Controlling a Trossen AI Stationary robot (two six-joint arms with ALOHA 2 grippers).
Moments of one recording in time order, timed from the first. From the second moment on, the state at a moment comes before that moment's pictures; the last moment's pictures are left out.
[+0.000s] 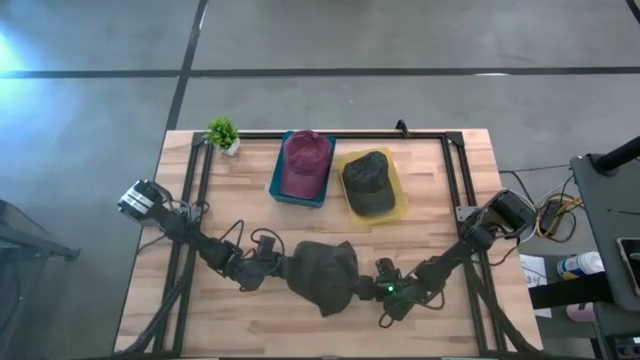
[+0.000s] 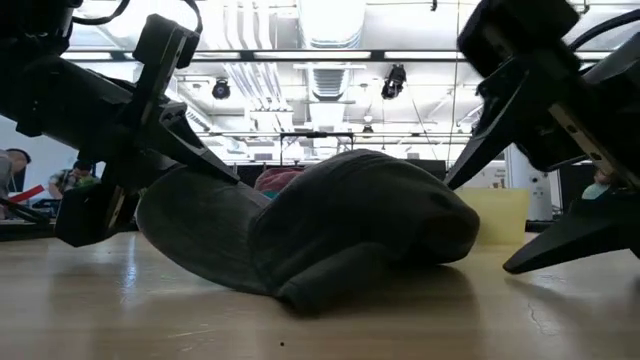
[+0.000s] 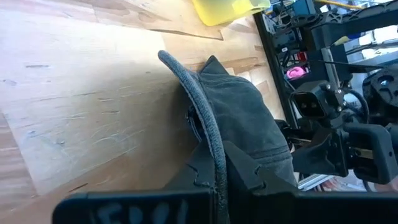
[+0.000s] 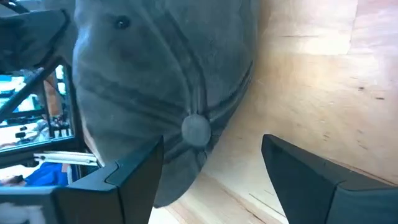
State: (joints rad) left arm -0.57 1.67 0.52 0.61 -0.71 -1.57; right arm 0.64 1.86 0.79 0.23 0.60 2.06
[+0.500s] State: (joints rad) left arm -0.58 1.81 0.64 0.61 -0.68 -1.56; right arm 0.55 1.86 0.84 0.24 0.54 1.91
